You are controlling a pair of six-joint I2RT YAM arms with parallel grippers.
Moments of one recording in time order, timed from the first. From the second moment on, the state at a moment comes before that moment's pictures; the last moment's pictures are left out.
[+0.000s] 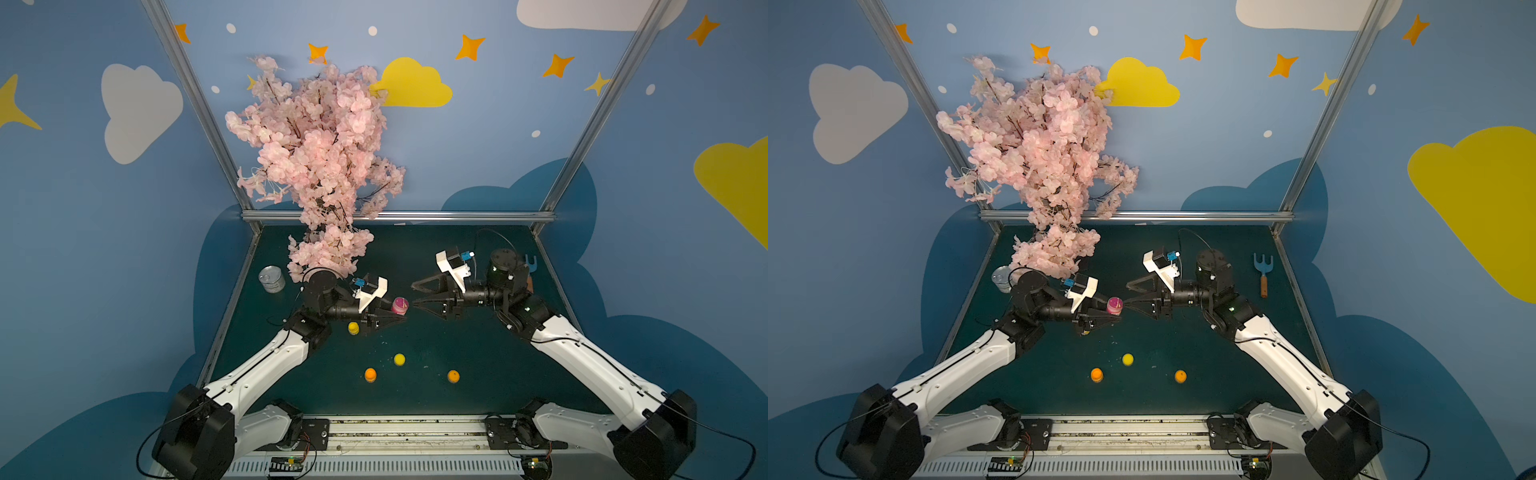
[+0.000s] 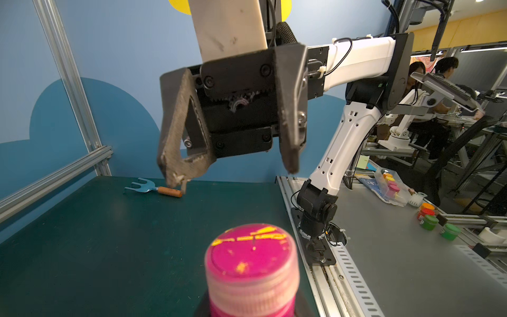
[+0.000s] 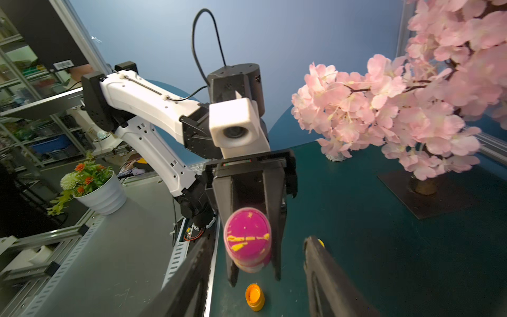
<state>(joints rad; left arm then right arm) -0.48 1.17 0.70 0.39 1.10 0.00 0.63 1.18 1.00 0.00 -1.00 0.06</state>
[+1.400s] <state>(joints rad) -0.48 1.17 0.75 0.31 0.99 0.06 0.70 1.33 1.12 -0.07 -0.94 0.00</state>
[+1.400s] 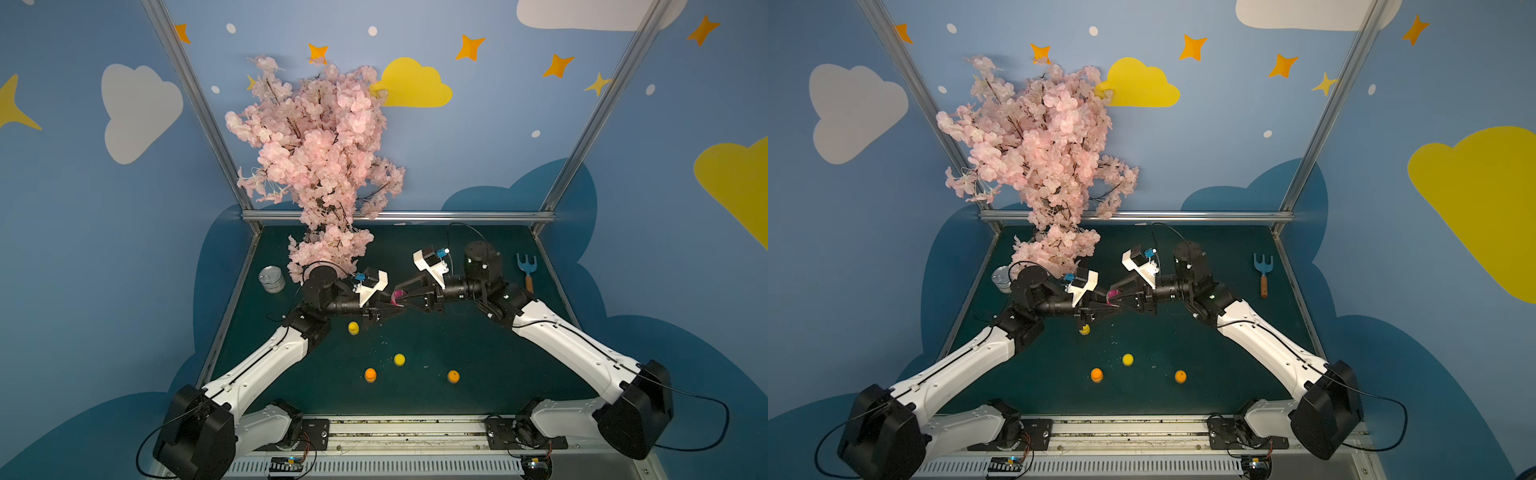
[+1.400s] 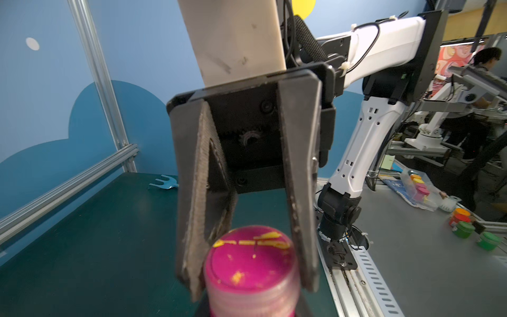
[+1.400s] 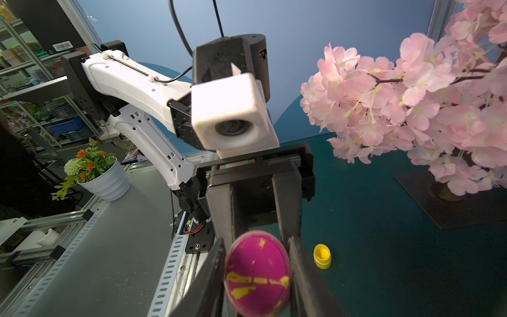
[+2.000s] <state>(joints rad) -0.56 1.17 0.77 0.24 0.50 0.21 0.78 1.34 1.17 -0.15 -0.44 0.07</state>
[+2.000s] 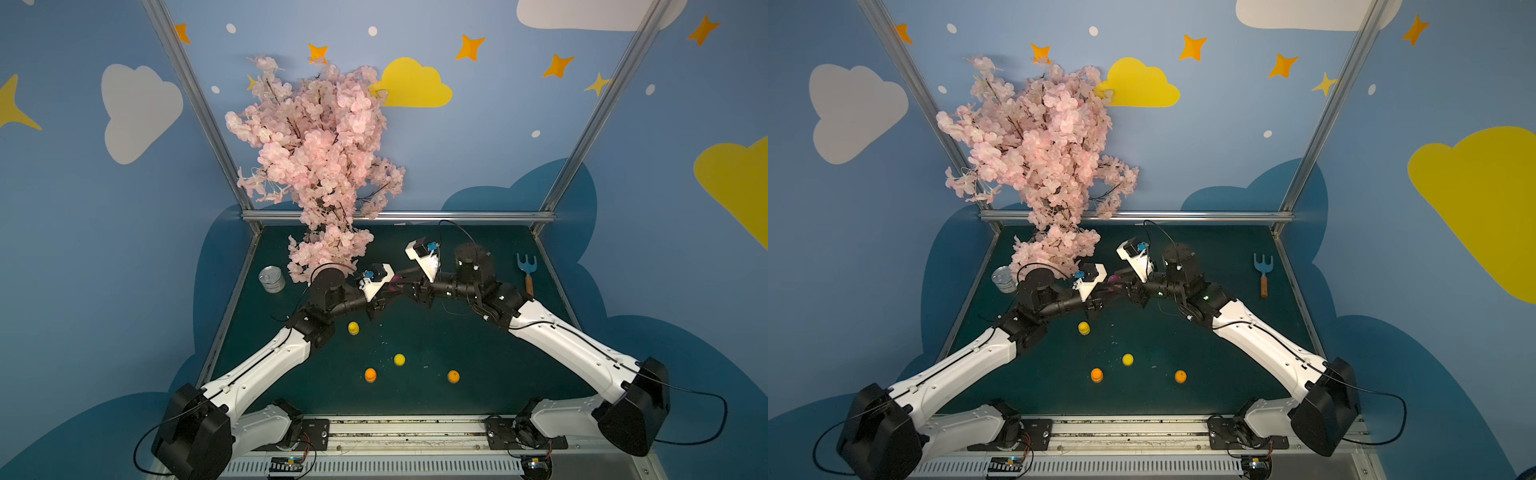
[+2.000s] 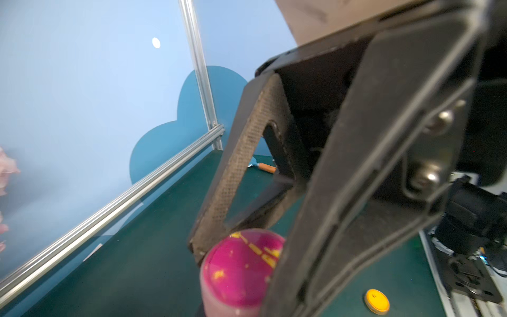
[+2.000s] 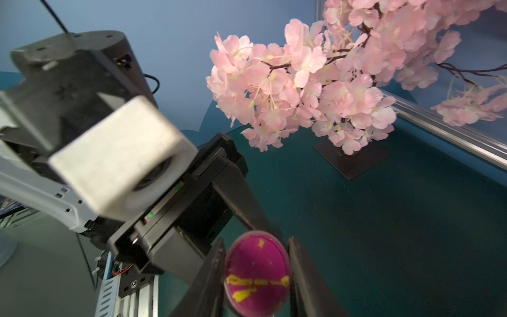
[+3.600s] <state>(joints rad) -0.51 1.14 0.76 0.24 0.89 0.11 0.61 1.07 0.91 -0.08 -0.54 0.09</state>
